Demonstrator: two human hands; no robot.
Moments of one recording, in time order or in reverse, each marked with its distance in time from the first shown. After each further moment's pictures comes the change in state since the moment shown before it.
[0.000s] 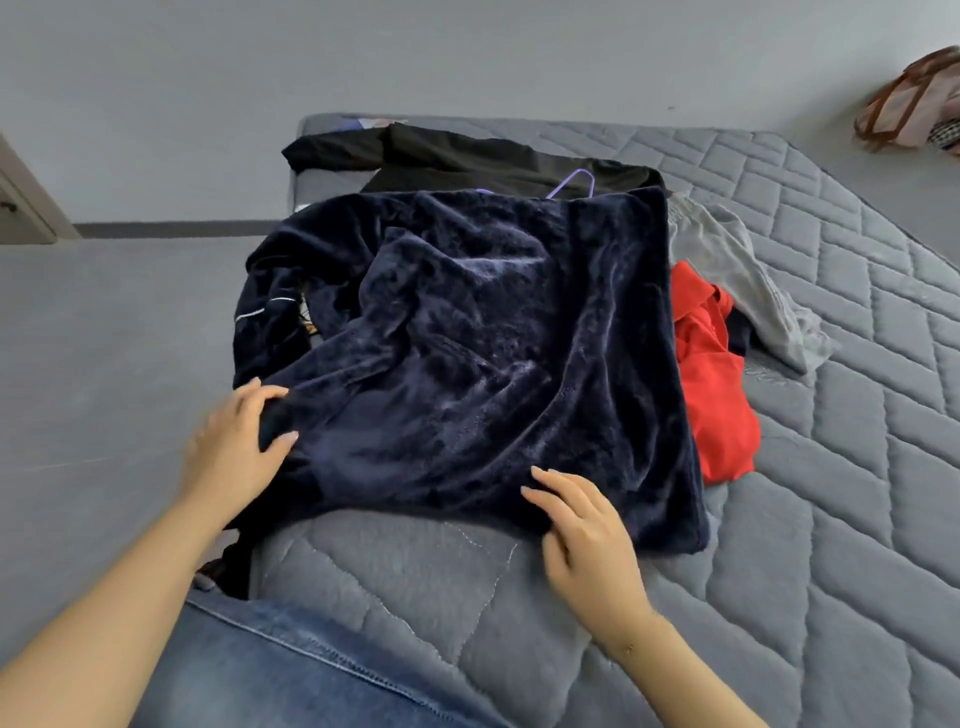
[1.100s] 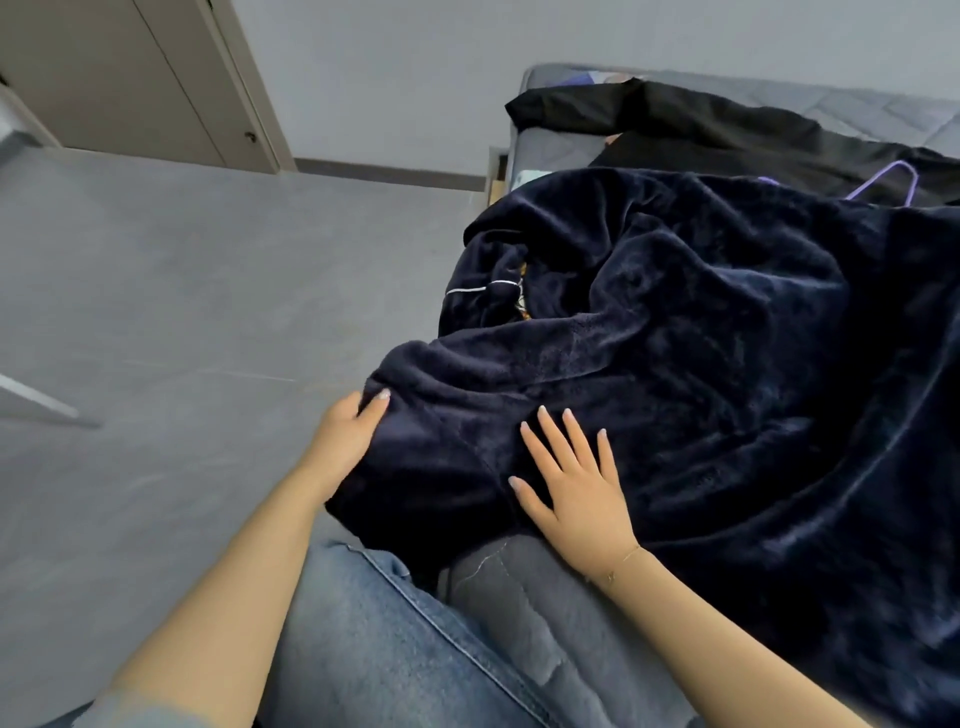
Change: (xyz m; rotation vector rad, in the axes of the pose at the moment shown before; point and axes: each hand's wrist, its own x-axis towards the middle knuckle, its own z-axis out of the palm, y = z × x) left_hand 0.024 -0.126 -0.018 -0.754 -0.069 -0.539; right_hand 0.140 -0.111 0.174 -0.205 -0.464 -0.196
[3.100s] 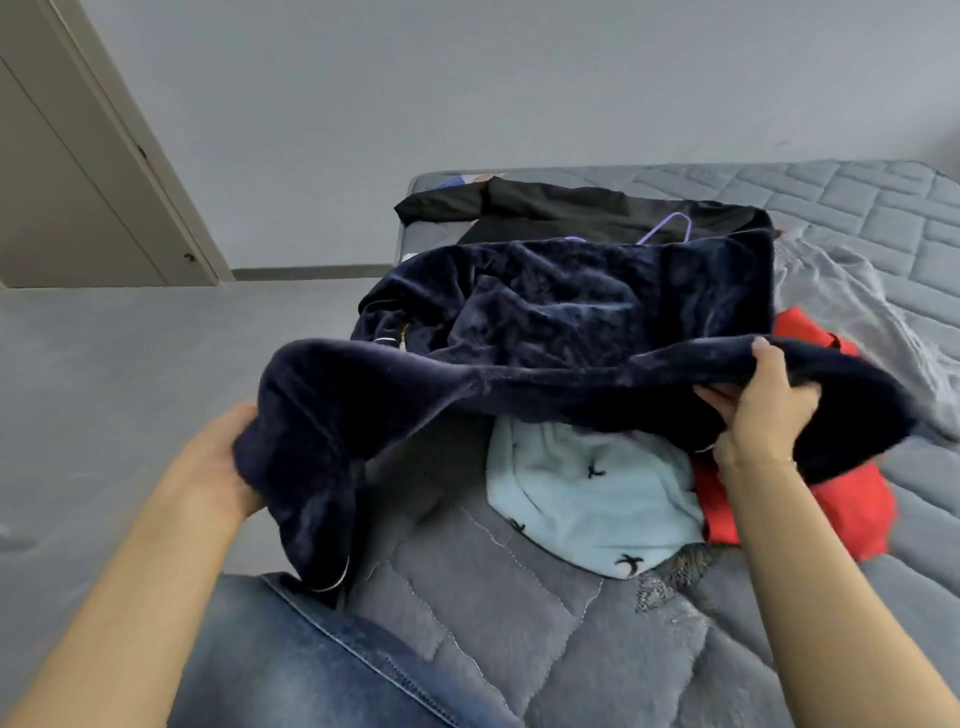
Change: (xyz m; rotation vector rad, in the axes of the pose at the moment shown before) left_hand -0.155 0.173 0.031 -0.582 0.188 -0.261; right_hand -0.095 0.193 -0.185 1.724 1.305 0.678
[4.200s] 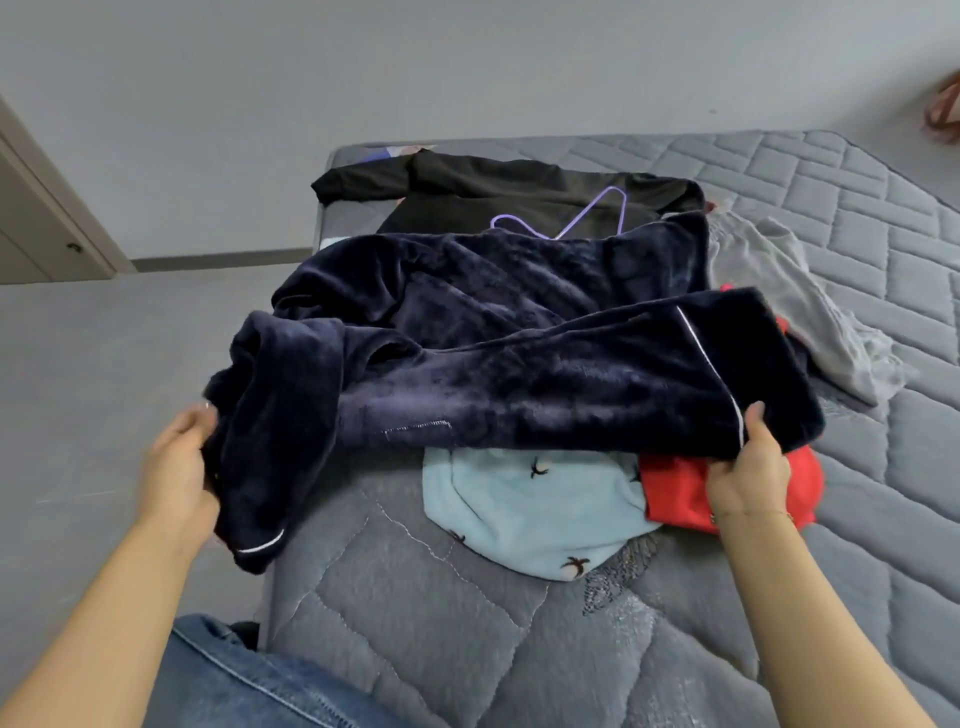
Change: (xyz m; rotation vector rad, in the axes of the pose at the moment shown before) left_hand 0.115 -0.068 0.013 -0.043 -0.186 0.328; right_hand 0.039 0.021 -0.086 0.052 0.078 0.310
